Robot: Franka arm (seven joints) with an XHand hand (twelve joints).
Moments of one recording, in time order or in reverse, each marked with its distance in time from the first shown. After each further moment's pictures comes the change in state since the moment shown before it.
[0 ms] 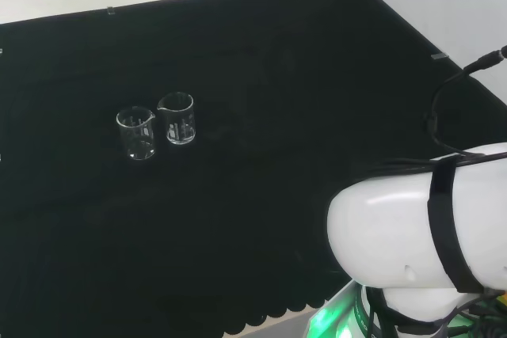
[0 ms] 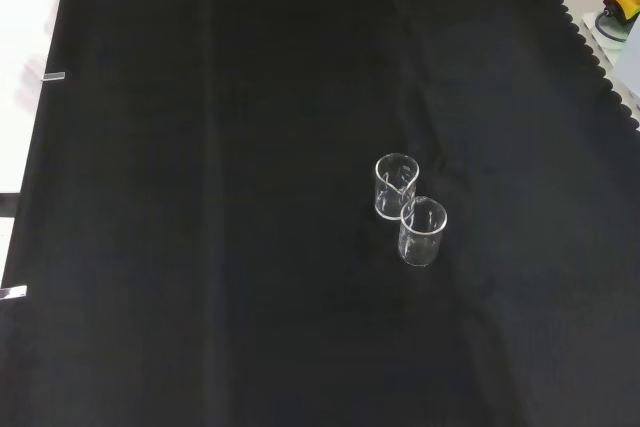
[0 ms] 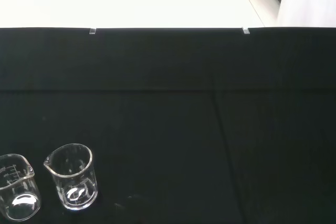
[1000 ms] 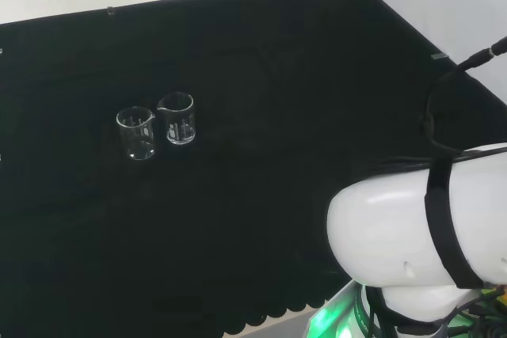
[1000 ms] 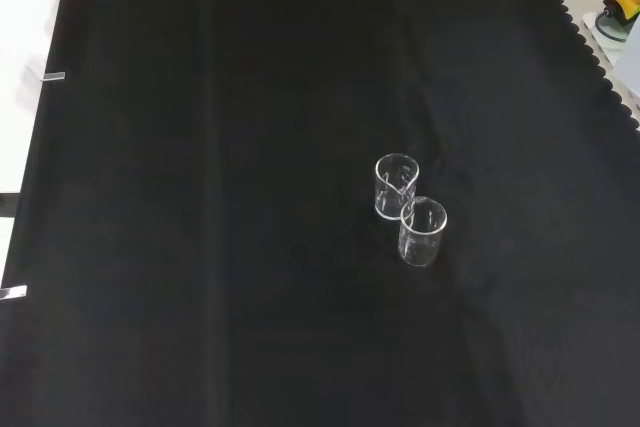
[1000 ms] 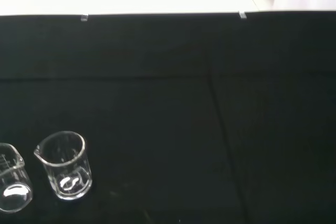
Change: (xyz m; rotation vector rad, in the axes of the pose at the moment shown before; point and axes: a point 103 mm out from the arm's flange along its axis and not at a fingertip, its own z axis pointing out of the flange) arm -0.003 0.013 0.026 0.038 0.006 0.025
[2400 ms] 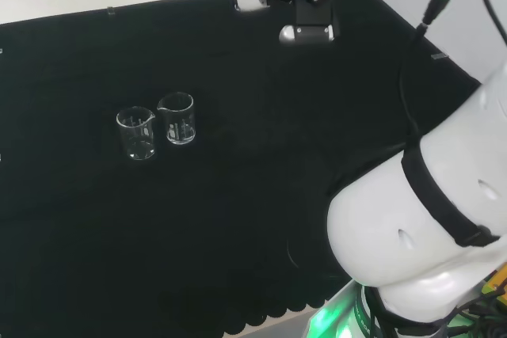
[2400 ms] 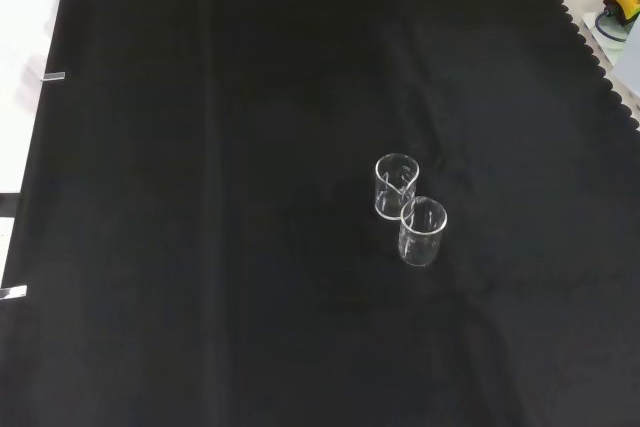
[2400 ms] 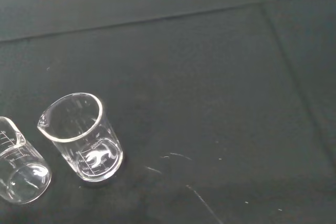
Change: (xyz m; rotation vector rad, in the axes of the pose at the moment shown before) arm 0.014 0.107 0.135 0.133 0.166 -0.039
